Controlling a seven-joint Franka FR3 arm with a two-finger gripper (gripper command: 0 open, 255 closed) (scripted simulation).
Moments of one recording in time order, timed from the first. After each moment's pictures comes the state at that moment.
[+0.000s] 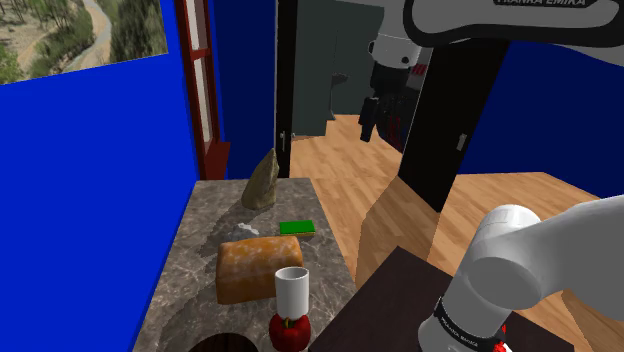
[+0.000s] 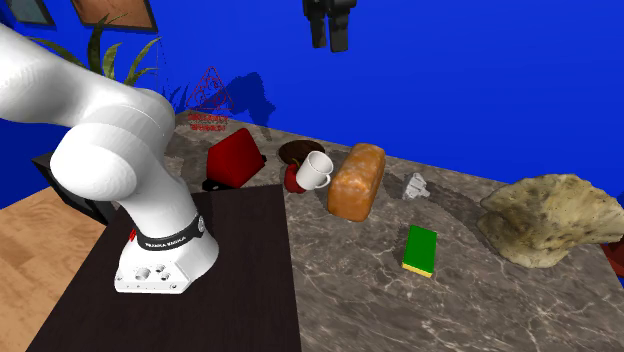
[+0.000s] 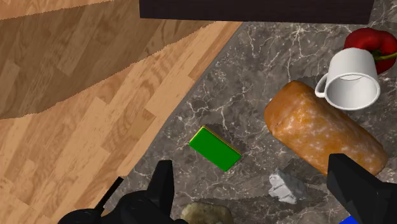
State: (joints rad) arm 0.02 -0.79 0.00 -2.32 -0.10 1.64 -0.07
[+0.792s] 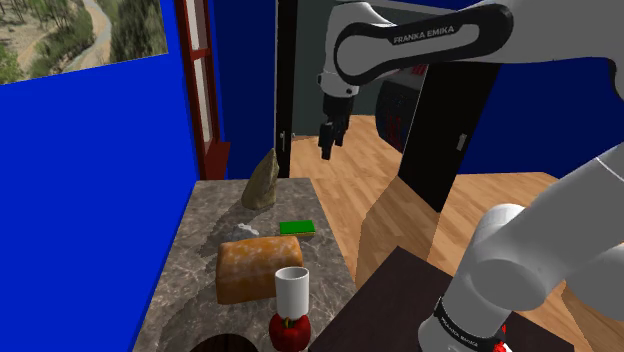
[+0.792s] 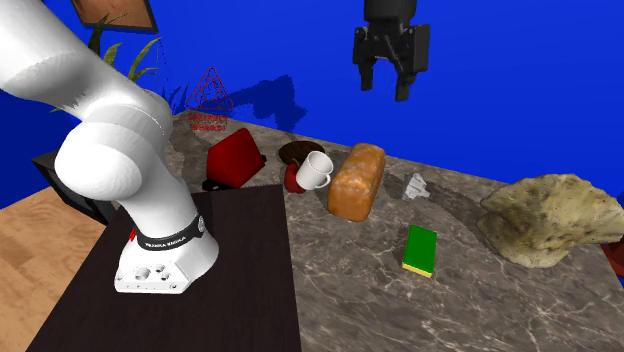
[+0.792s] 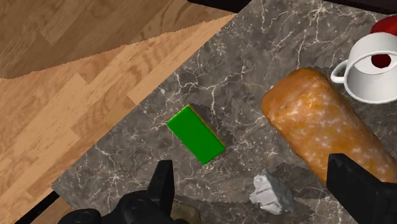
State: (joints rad) arm 0.07 -0.44 -0.03 -2.25 -0.11 1.86 -0.21
